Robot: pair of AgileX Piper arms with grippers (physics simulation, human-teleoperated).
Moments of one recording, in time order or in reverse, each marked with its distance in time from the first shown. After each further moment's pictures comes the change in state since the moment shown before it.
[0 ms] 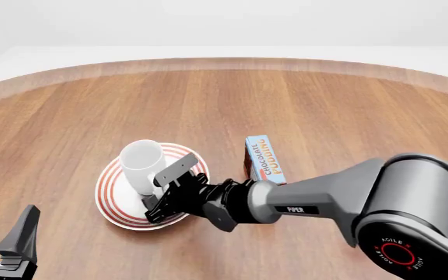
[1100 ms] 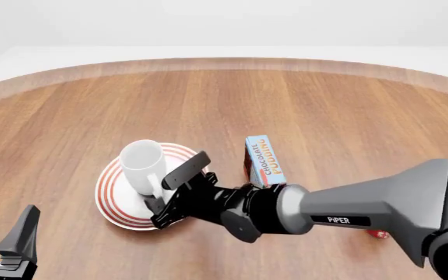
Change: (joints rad) left arm 0.000 0.000 0.000 0.000 0.000; right arm 0.023 -0.174 0.175 -0.066 -0.002
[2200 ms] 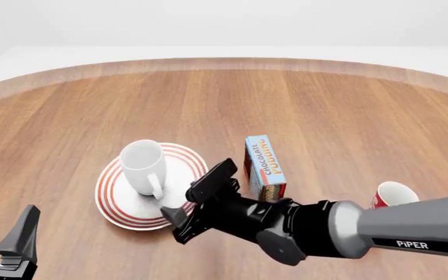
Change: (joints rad) left arm 0.000 0.000 0.000 0.000 0.000; right arm 0.008 -0.199 0.239 -0.096 -0.022
